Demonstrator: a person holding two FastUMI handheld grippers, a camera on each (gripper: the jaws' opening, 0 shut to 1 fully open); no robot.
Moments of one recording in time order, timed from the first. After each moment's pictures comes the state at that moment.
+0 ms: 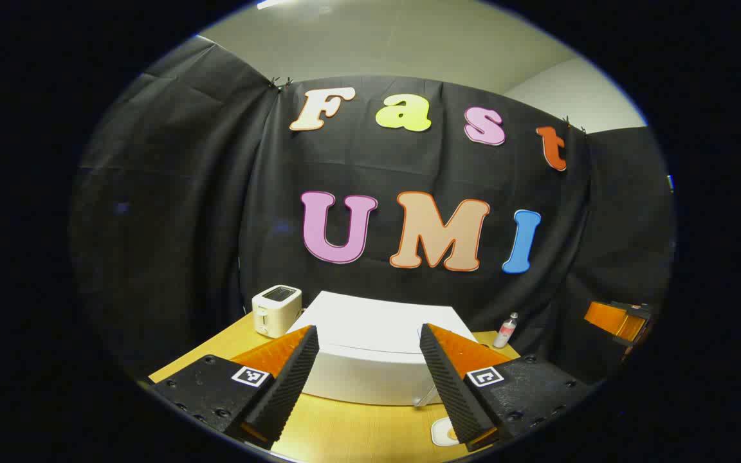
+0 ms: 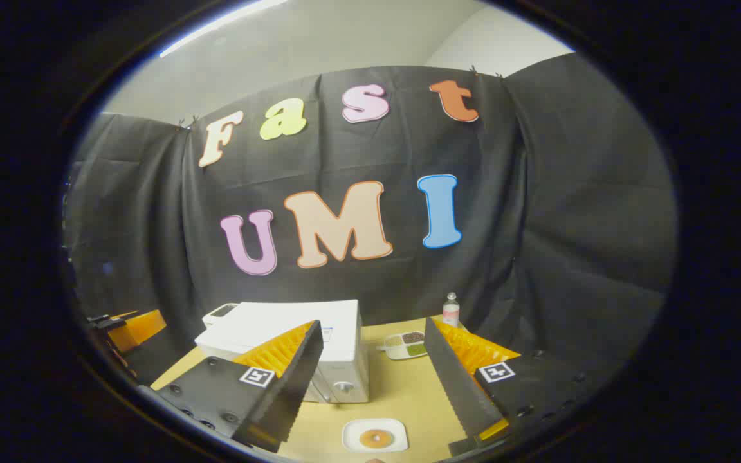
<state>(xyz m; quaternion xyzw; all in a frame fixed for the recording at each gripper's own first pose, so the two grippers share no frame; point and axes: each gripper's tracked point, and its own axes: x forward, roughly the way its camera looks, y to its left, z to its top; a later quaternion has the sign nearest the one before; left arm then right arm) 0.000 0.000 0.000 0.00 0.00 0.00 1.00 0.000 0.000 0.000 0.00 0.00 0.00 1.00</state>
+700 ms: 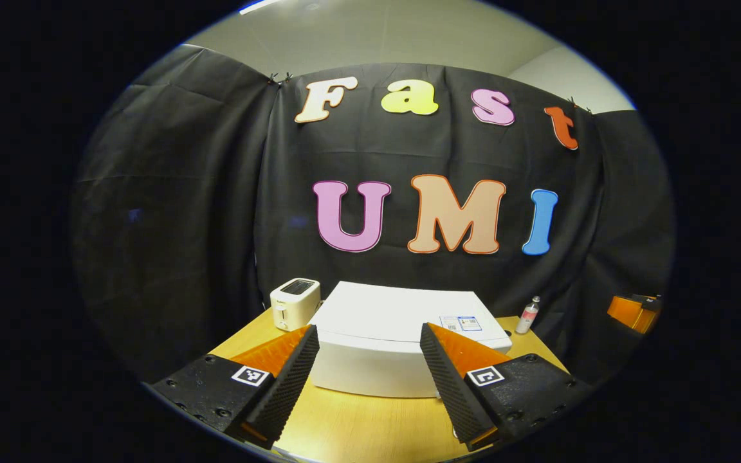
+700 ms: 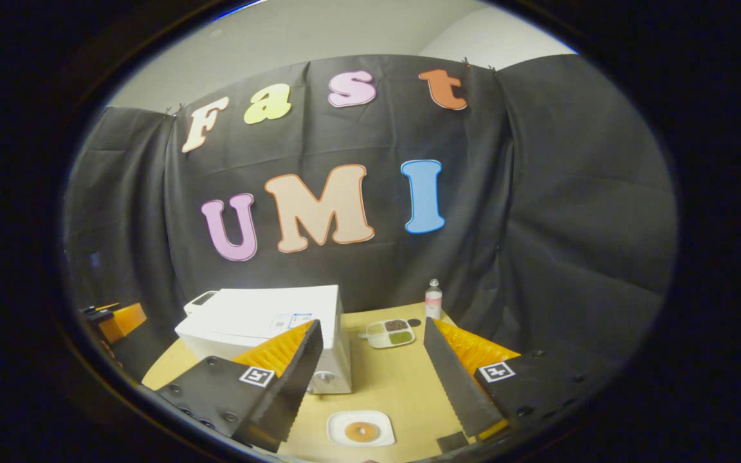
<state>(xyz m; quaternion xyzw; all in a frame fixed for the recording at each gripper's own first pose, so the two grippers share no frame) 0.007 0.014 -0.009 0.03 0.02 0.03 1.00 0.002 -0.018 -0.018 0.00 0.02 -0.03 1.00</state>
